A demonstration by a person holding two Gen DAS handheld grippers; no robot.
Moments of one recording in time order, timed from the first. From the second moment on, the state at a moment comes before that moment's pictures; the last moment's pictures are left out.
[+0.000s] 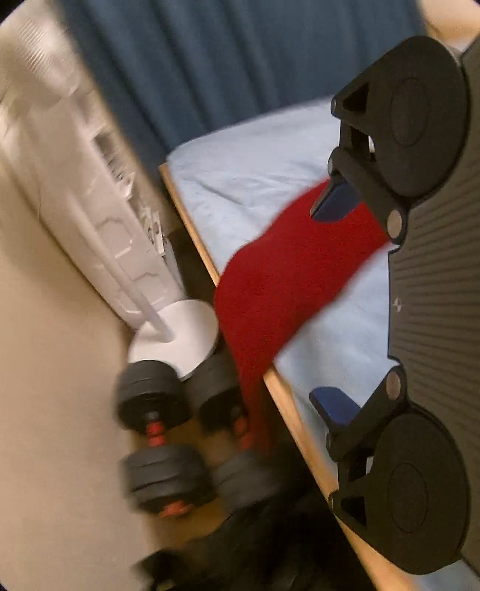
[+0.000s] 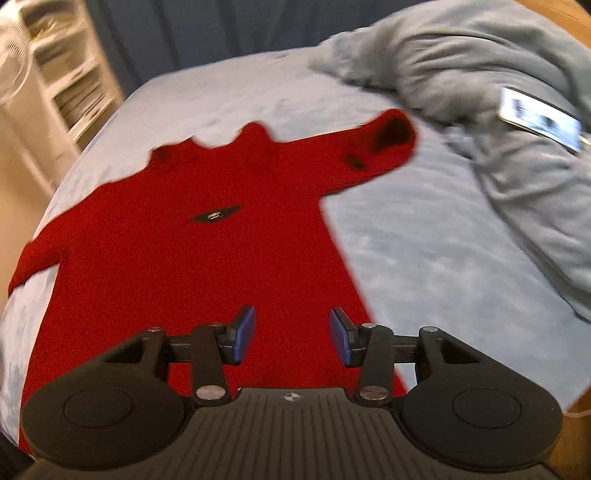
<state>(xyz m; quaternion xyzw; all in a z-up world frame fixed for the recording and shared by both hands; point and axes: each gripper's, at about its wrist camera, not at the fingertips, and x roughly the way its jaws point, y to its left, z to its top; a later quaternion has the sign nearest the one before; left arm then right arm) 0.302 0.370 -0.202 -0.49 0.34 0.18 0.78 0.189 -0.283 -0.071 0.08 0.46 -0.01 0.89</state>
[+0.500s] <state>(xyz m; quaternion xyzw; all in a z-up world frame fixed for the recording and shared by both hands) 0.425 0.220 -0.052 -0.22 0.22 0.10 0.95 0.206 -0.275 -0.118 0.05 0.51 0.00 0.86</state>
